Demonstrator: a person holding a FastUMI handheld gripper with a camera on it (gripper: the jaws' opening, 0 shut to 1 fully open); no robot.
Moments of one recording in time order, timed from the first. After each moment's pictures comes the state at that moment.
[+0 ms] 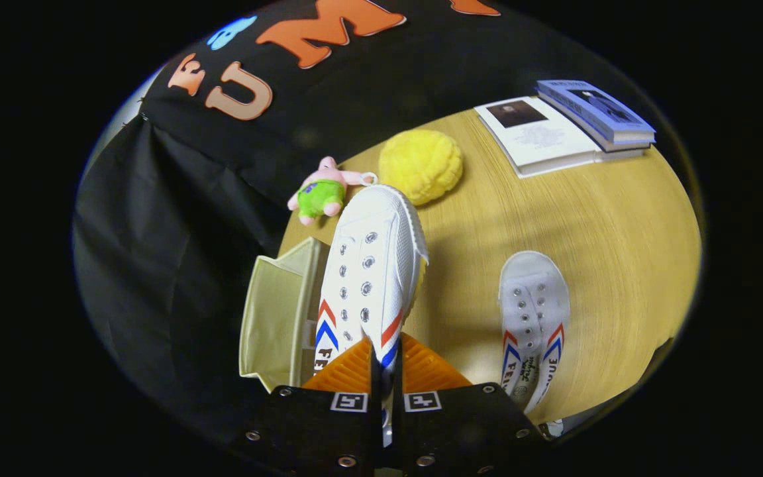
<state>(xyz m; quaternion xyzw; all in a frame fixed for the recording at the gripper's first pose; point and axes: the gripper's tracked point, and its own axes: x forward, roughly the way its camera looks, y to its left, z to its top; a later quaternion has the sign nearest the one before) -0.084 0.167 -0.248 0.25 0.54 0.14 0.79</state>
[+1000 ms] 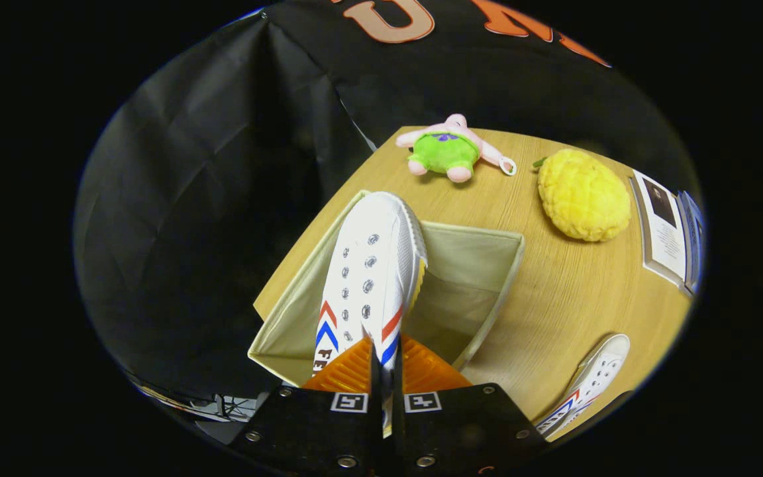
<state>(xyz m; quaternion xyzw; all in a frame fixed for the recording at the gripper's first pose) -0.100 0.344 -0.256 0.05 0.58 0.31 0.75</state>
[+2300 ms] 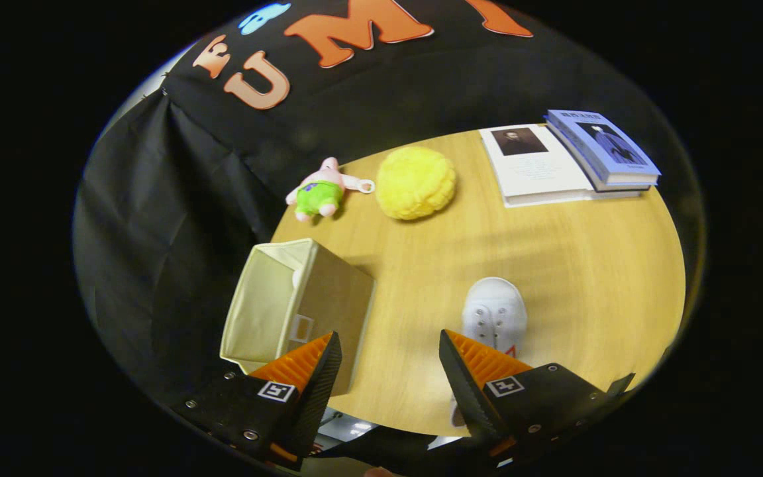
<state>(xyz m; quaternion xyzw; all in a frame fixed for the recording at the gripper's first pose) -0.109 0.107 -0.252 0.17 0.55 0.11 0.81</state>
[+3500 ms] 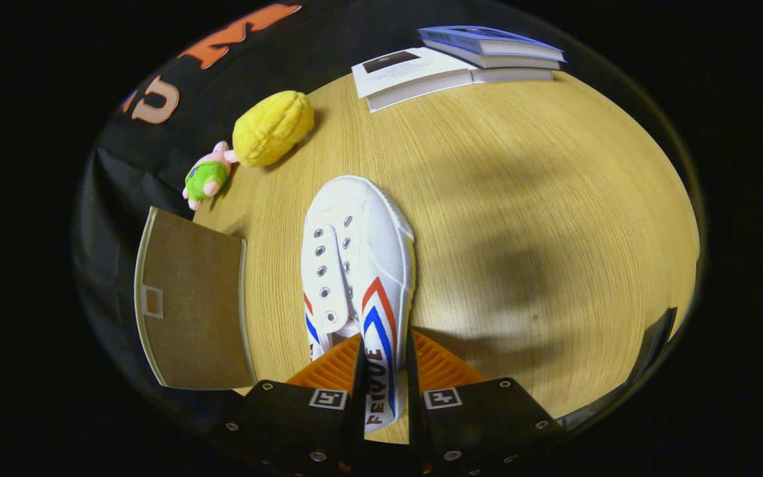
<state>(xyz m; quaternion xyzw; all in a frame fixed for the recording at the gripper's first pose) -0.184 0.045 -0.387 0.25 0.62 -0.02 0.74</state>
